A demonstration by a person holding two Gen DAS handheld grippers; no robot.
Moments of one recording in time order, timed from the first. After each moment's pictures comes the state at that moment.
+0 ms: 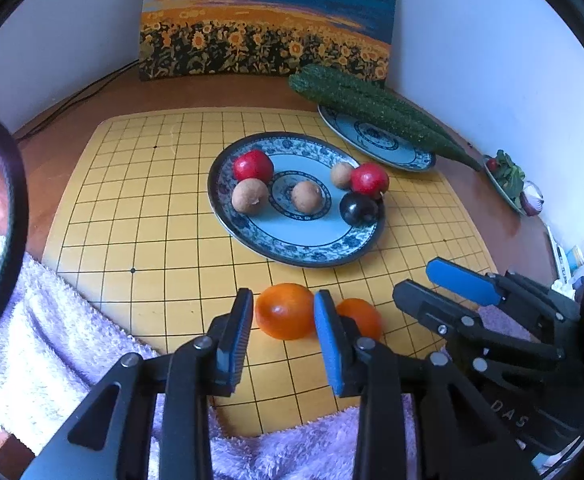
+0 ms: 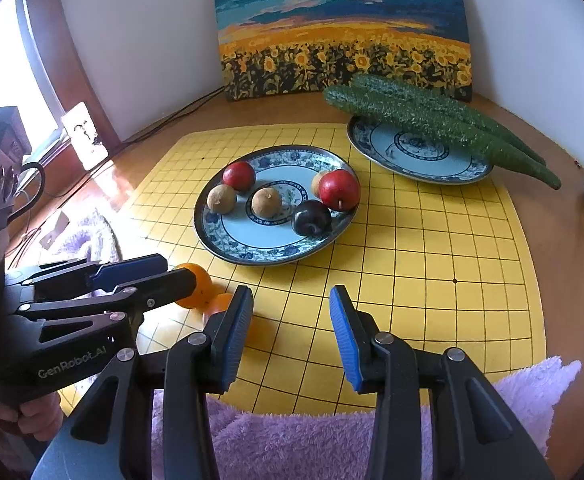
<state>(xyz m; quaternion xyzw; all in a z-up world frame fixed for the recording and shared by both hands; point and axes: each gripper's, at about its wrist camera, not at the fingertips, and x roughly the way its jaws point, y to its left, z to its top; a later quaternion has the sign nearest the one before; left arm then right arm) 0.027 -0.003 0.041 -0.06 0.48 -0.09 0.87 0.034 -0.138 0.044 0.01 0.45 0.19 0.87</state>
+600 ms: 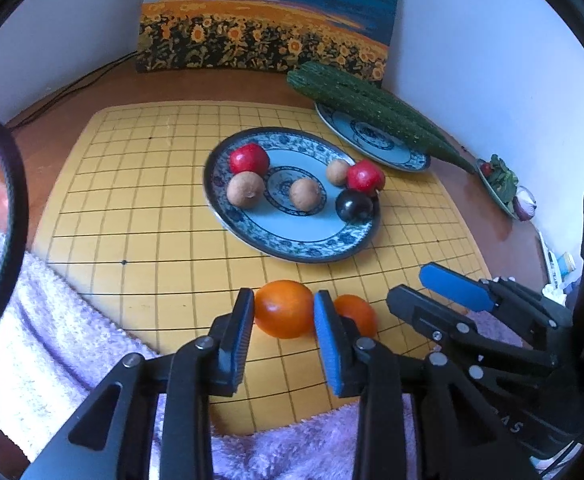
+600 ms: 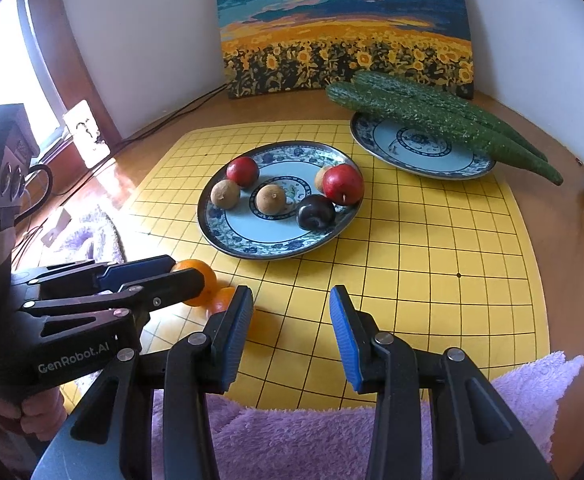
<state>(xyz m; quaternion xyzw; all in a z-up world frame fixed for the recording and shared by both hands) 0.026 0.000 0.039 -0.08 0.48 -0.10 0.87 0.030 -0.136 0.041 0.01 0.45 0.19 0.87</state>
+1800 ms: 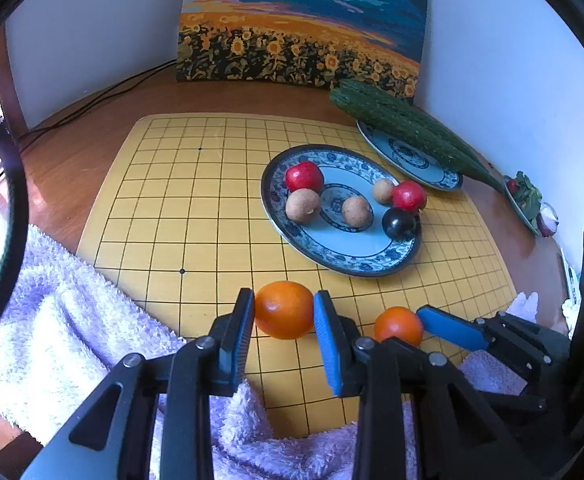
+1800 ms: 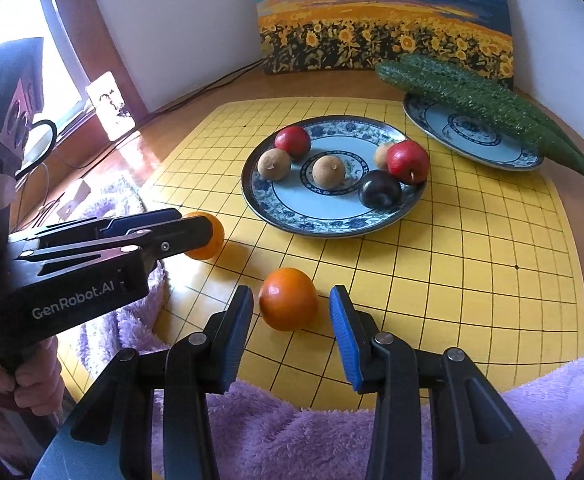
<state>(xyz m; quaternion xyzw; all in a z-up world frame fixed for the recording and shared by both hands) 0.023 0.026 0.042 -0.07 0.47 -0.05 0.88 0.026 -0.102 0.025 0.00 0.47 0.23 0.85</state>
